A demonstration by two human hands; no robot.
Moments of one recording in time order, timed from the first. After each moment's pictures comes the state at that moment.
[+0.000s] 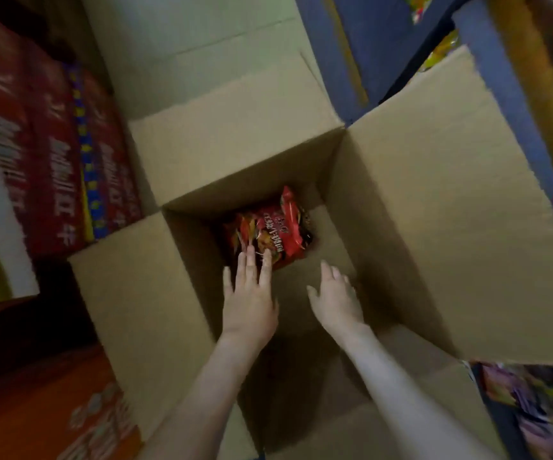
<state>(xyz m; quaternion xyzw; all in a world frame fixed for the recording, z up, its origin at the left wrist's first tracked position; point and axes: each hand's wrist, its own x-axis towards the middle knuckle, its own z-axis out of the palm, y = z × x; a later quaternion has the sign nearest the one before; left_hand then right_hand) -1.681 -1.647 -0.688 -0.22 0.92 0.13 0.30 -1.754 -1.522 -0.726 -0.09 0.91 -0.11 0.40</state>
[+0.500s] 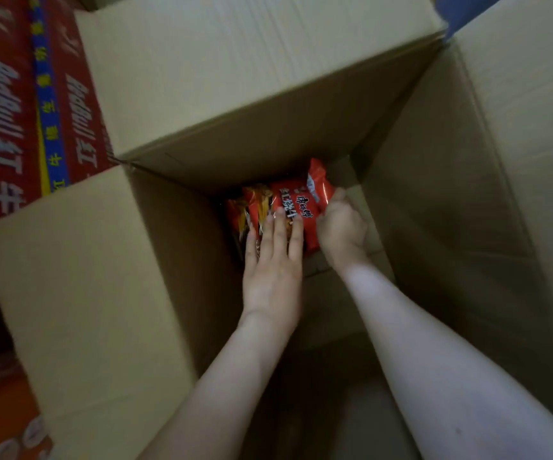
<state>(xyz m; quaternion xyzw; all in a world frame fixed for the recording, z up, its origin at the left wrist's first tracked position) -1.709 -1.650 -0.784 -0.19 0.94 0.05 0.29 -1.819 -1.596 -0.881 -0.10 0.96 -0.10 0.23</state>
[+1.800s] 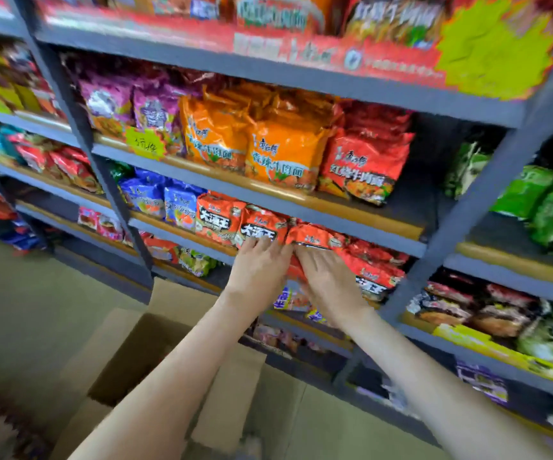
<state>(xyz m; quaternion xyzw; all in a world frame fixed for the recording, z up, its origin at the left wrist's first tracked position) -1.552 -1.346 -0.033 0.41 0.89 -0.01 -0.20 -1.498 -1.203 -0.066 -0.08 0.97 -0.02 -0.24</state>
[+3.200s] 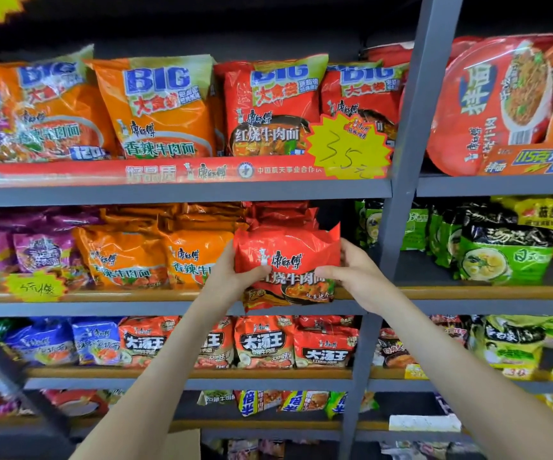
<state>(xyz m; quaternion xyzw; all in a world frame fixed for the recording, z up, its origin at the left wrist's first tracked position) -1.645 -1.262 0.049 0.35 0.70 0.59 0.20 -1.504 -1.078 0.038 0.13 0.71 -0.66 -0.22</state>
